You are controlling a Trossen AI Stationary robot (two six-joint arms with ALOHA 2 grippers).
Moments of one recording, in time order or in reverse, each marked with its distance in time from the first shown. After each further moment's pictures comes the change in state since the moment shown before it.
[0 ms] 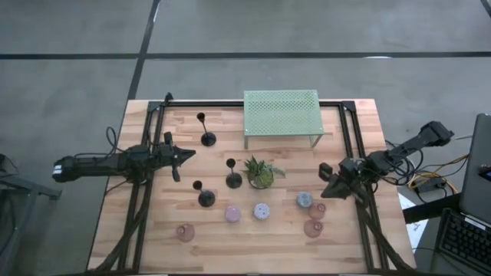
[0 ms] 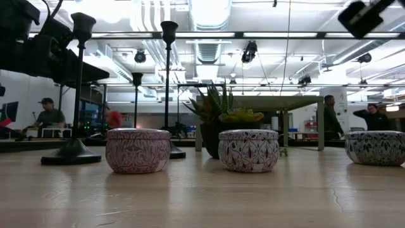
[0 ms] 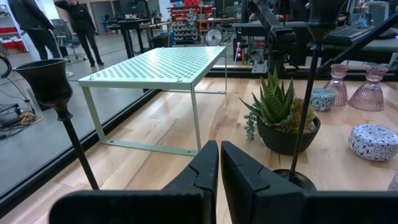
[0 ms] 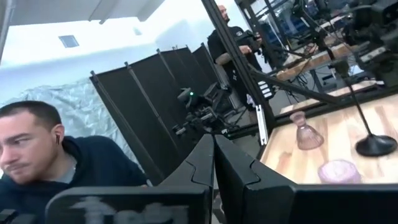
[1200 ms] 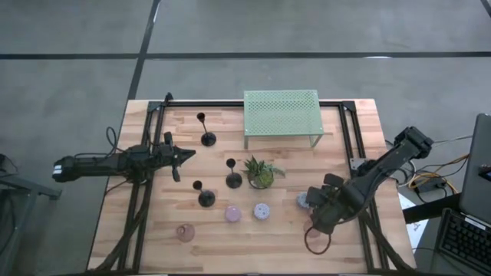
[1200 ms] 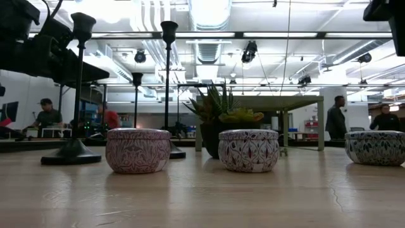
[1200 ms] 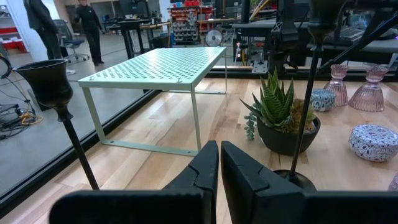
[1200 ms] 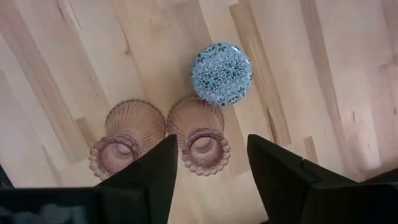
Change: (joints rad) left arm 0.000 0.000 0.000 0.004 0.000 0.000; right arm 0.200 0.979 1.037 -1.791 0.238 0.440
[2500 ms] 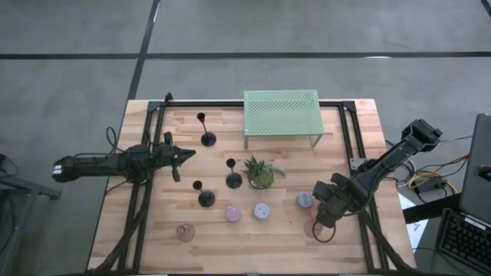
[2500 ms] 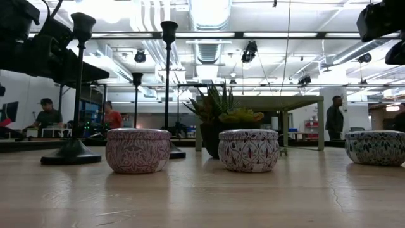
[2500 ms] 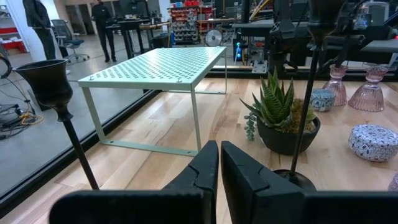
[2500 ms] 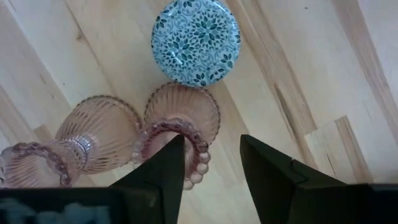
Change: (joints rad) left arm 0.000 0.000 0.000 0.000 0.000 0.000; right arm 0.005 -0.172 -0.363 0.262 -0.028 0.160
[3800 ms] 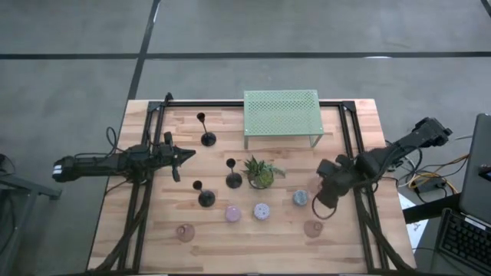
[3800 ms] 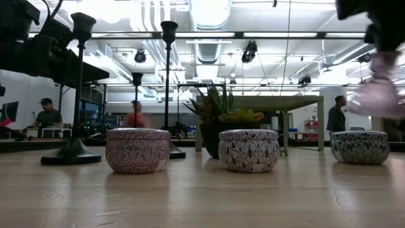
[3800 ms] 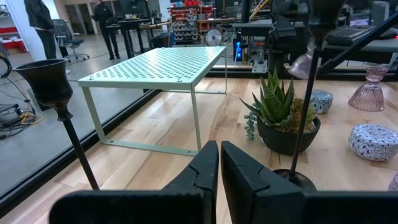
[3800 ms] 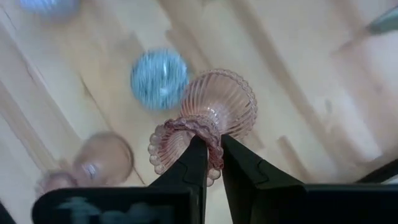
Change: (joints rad) left arm 0.000 0.002 0.000 0.000 0.000 0.000; right arm -0.207 -0.195 0.120 -0.187 0.057 -0.128
